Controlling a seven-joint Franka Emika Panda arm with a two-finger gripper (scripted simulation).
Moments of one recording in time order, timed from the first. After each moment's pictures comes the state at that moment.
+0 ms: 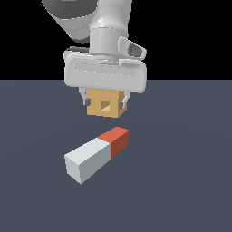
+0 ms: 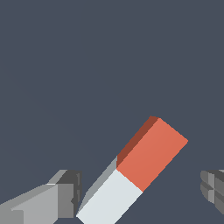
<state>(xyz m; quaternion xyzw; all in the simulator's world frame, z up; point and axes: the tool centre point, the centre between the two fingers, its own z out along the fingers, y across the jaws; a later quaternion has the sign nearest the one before) -0.031 0.010 0.133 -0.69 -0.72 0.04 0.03</state>
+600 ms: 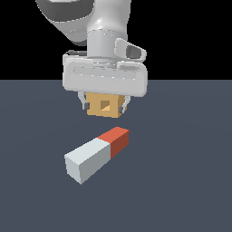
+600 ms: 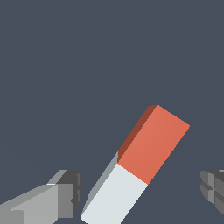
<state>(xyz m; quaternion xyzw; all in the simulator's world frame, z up) -0.032 -0.004 0.124 -0.72 -0.69 0.03 0.02</state>
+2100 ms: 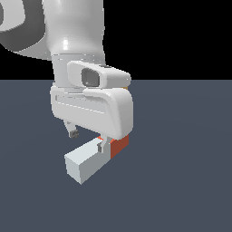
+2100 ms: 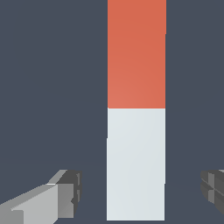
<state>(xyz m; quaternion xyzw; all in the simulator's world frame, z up) -0.062 -0.079 0.072 -0.89 -0.45 0.00 0.00</state>
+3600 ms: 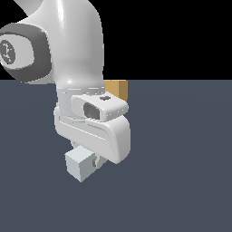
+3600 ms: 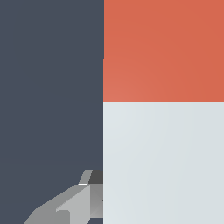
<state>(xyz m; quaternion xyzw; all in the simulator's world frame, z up) -0.065 -0.075 0.024 -0.89 -0.45 0.00 0.00</state>
